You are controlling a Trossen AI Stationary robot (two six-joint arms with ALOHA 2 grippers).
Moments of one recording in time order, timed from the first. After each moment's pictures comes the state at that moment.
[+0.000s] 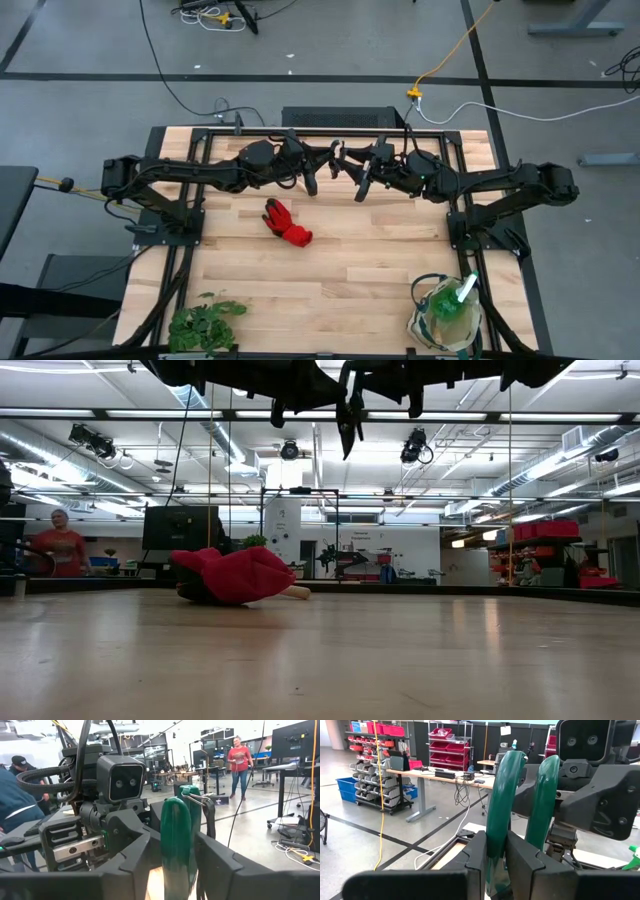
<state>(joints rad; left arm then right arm) 0.17 1.45 0.97 0.52 -0.23 -0.09 -0.09 1.29 0.82 0.58 0.24 0.10</state>
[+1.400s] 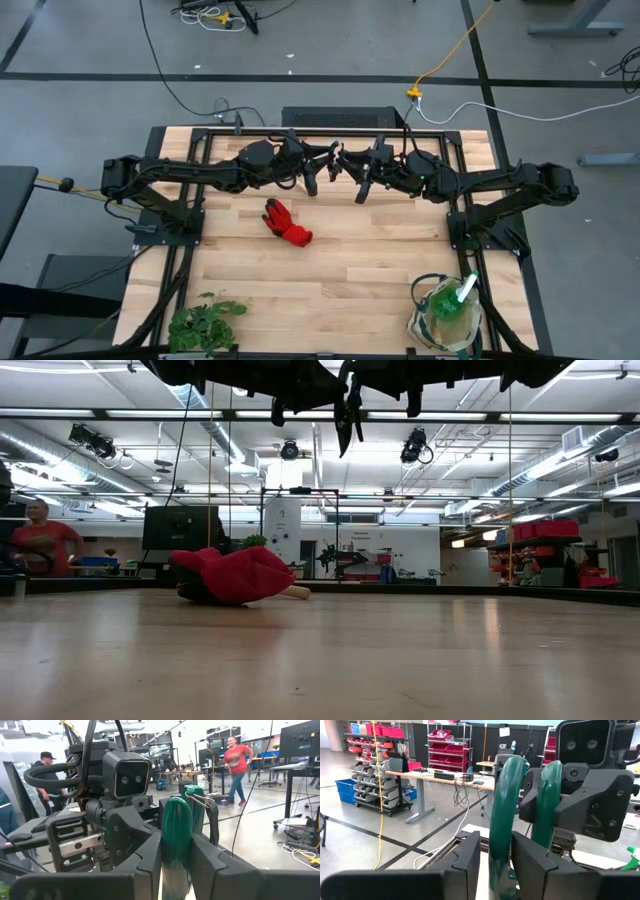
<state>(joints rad) 0.16 1.45 0.97 0.52 -0.23 -0.09 -0.09 1.29 0.82 0.58 0.21 0.09</state>
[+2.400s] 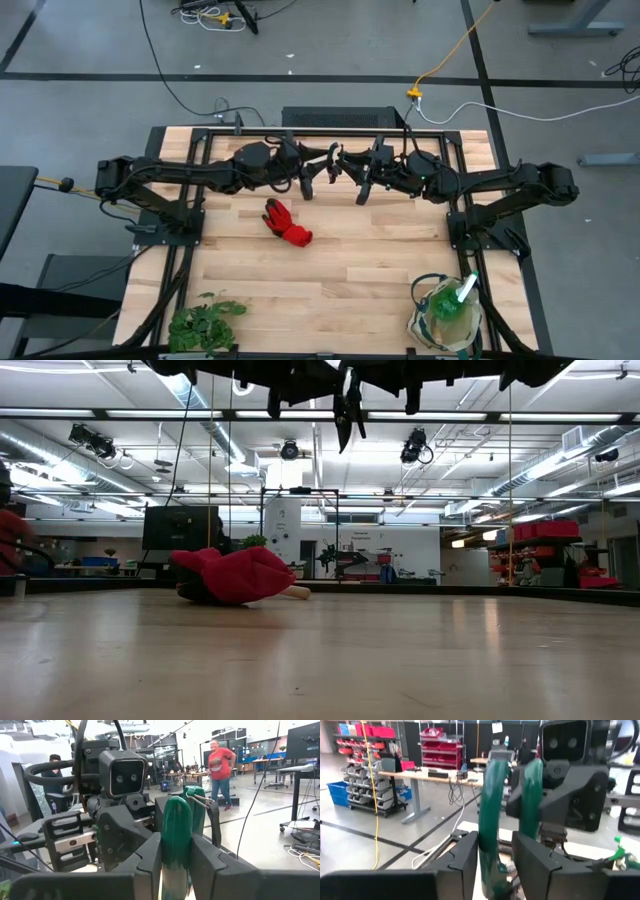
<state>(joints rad) 0.13 1.40 0.97 0.45 -0.22 -0.06 -0.09 1.29 0.82 0.59 0.19 0.09</state>
